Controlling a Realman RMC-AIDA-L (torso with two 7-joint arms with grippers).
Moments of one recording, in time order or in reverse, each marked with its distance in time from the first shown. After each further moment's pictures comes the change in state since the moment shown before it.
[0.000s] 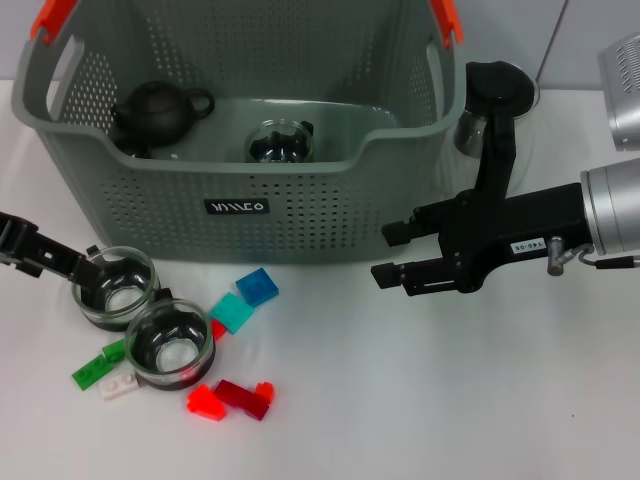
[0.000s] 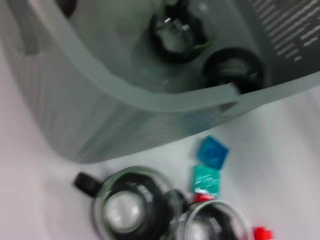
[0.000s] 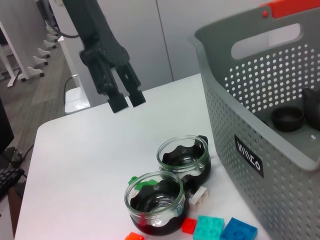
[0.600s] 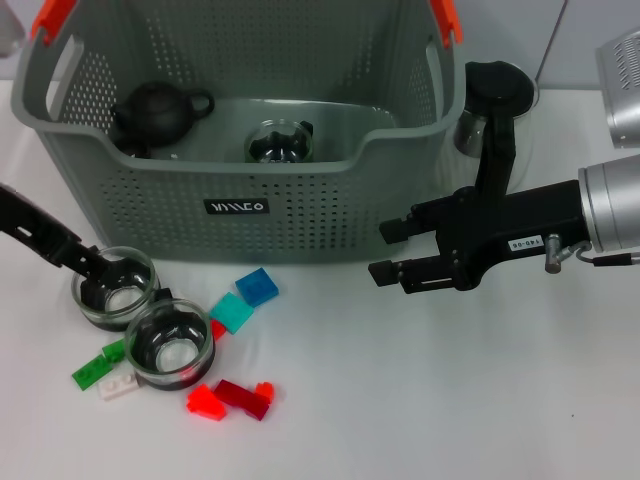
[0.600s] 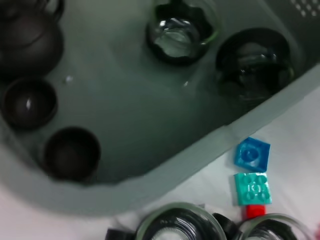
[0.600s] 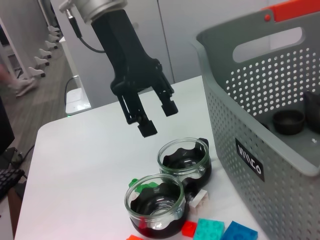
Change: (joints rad) left arm -0.018 -0.087 0.147 0.032 0.143 -0.175 0.216; right arm 0.005 0.001 0.000 0.000 0.002 0.001 -0.001
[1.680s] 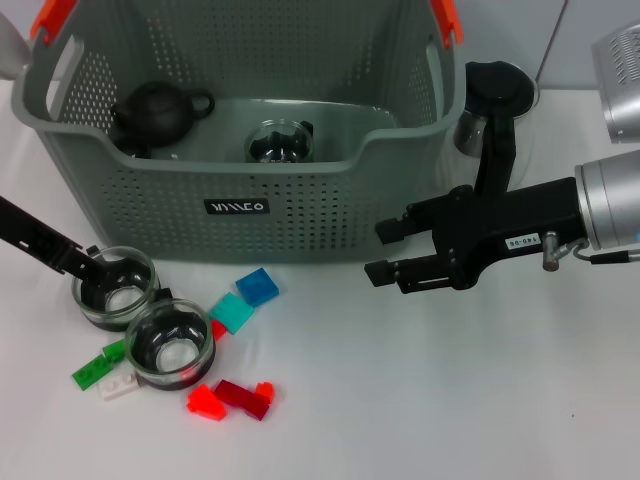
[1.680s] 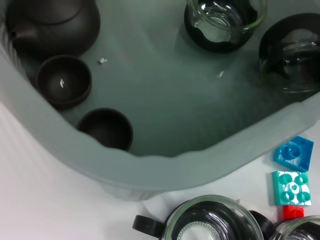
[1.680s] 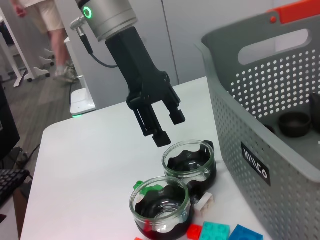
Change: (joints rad) left arm 0.016 -0.043 -0.002 -0.027 0.088 -0.096 -0.032; right arm 0.010 0.000 0.000 0.000 -0.001 -0.012 0.011
